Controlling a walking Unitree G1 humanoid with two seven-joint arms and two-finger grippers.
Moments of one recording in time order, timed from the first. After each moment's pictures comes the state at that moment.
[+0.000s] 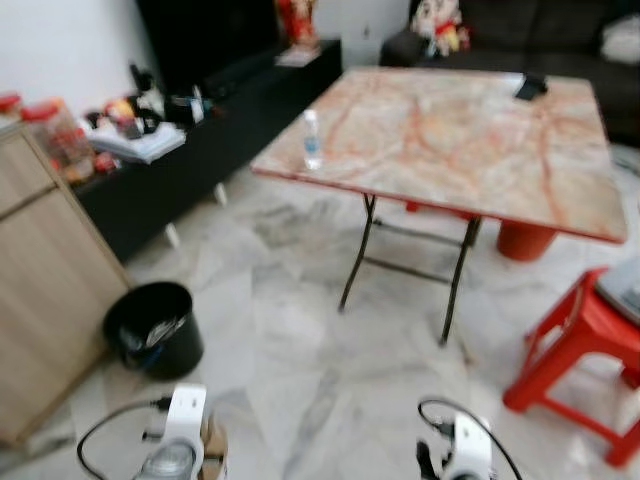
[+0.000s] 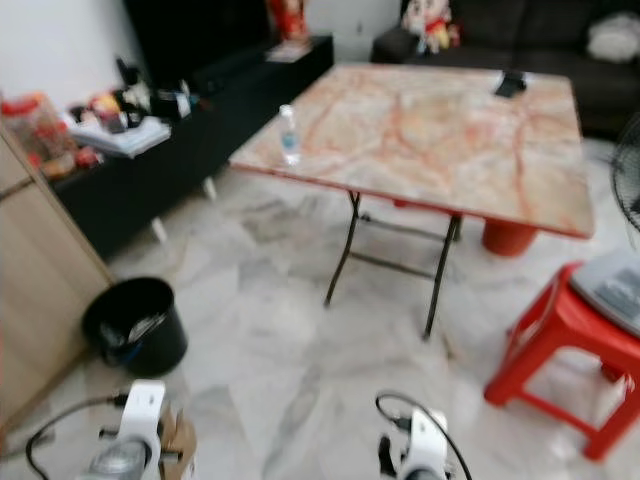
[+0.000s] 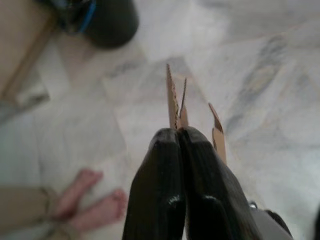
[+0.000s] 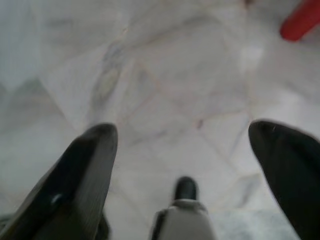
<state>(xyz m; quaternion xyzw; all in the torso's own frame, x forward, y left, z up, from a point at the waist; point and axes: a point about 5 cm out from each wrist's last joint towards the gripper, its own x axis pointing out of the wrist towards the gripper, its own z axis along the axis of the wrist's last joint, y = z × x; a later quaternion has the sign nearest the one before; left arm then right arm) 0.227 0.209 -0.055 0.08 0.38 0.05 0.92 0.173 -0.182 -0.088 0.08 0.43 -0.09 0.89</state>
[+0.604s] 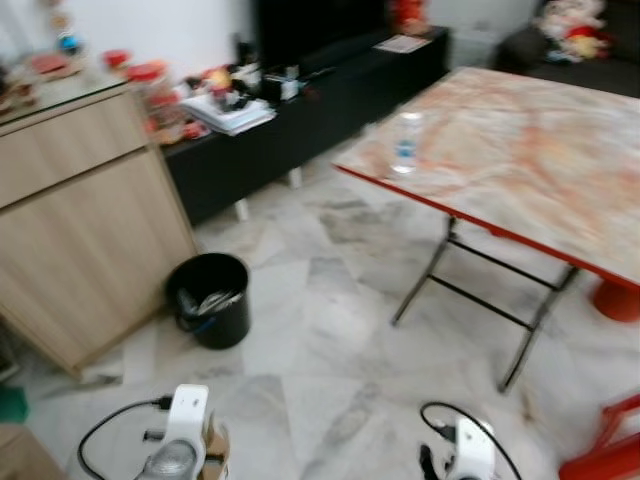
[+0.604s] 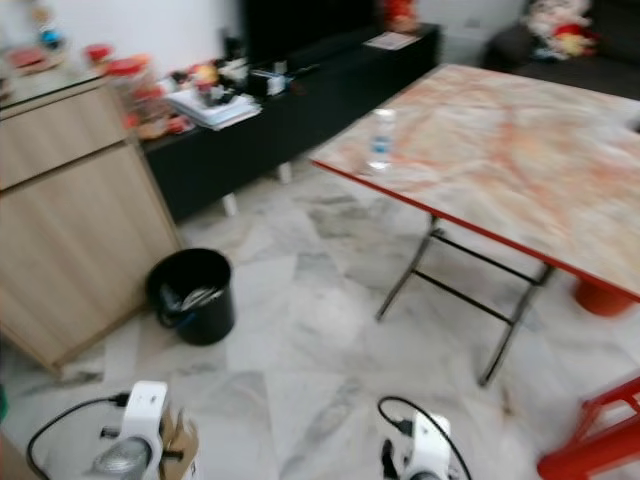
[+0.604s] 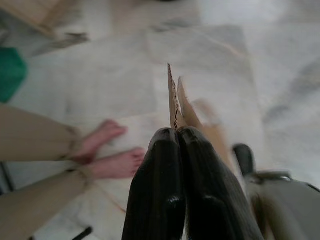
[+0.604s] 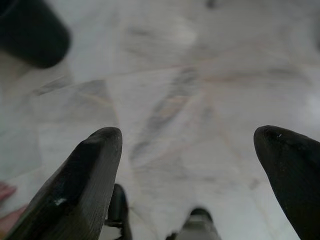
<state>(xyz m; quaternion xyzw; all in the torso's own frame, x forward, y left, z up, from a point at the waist) 0.213 0.218 -0.063 0.08 0.41 0.06 0.91 0.189 -0.168 -0.081 0.08 0.41 -0.06 0.91</state>
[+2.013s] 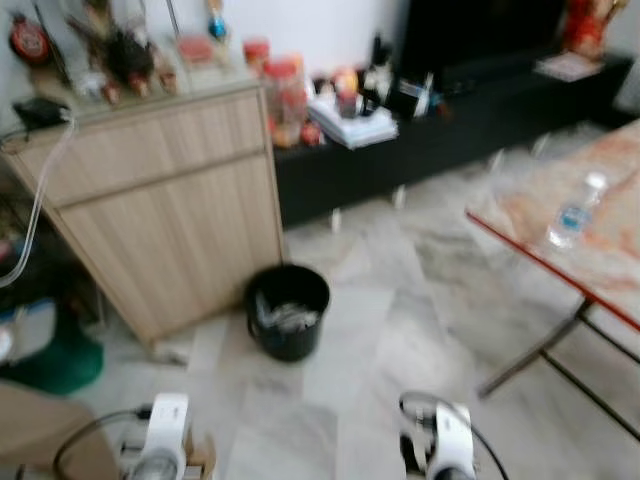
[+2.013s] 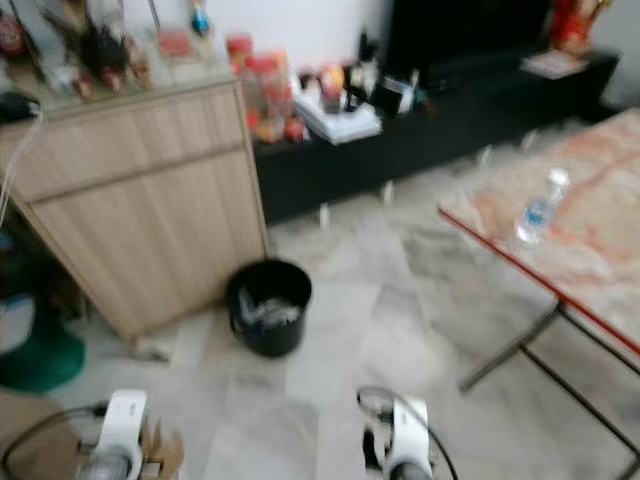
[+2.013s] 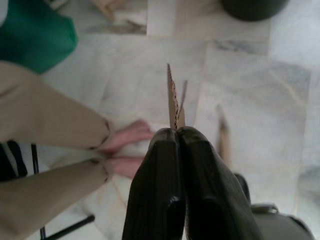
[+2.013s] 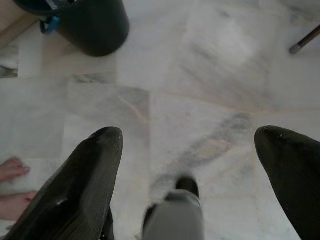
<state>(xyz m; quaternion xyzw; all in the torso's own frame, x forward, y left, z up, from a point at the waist) 0.215 0.220 -0.061 0.08 0.40 0.07 0.91 0.180 -0.175 -0.085 0.06 0.42 -0.05 0.90</state>
